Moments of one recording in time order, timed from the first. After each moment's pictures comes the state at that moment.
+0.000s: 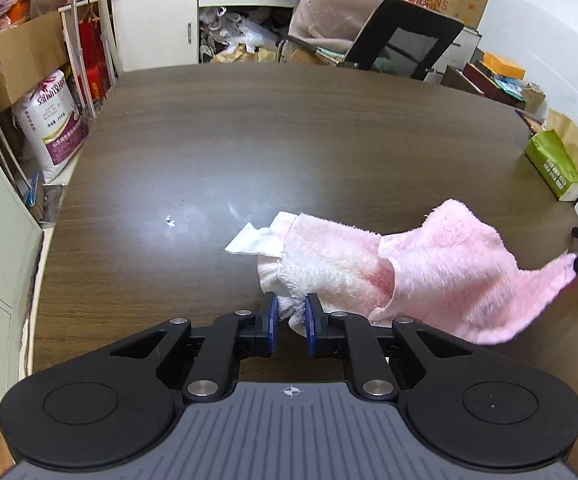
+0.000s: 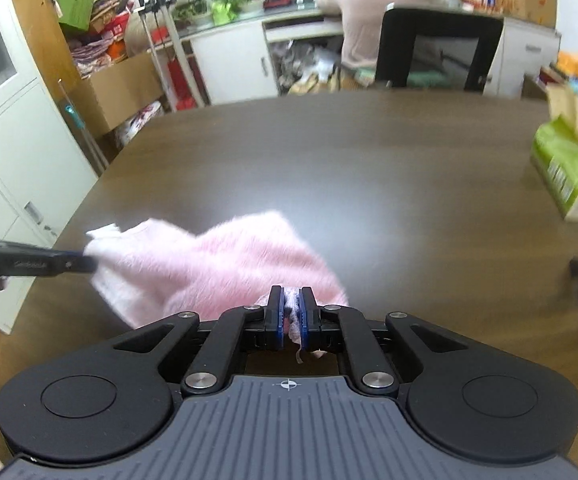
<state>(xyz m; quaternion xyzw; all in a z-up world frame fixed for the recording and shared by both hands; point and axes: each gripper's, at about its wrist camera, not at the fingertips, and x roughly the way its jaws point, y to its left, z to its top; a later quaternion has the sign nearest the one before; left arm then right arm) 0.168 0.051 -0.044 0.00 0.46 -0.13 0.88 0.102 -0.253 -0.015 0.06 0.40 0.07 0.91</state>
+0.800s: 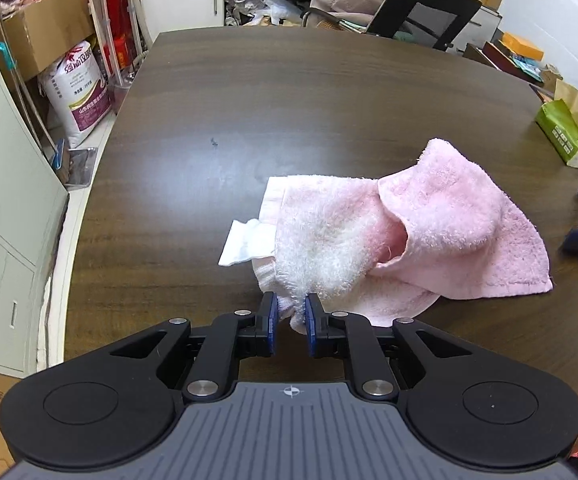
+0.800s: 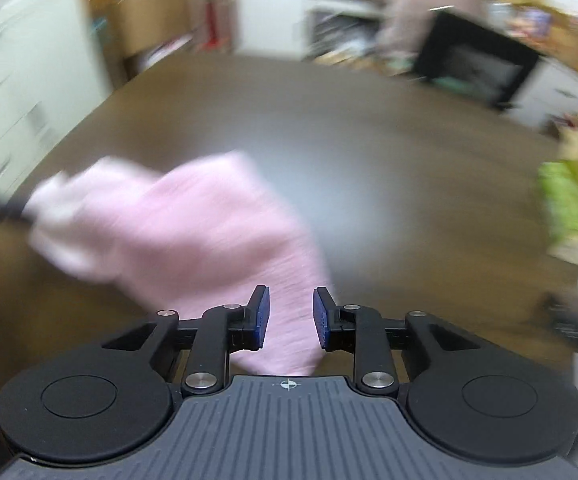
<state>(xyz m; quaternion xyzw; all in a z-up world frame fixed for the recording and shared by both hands) 0.112 0.071 -0.051 0.00 0.50 -0.10 0.86 0.091 -0.214 -0.050 -0.08 0.47 0.17 0.86</state>
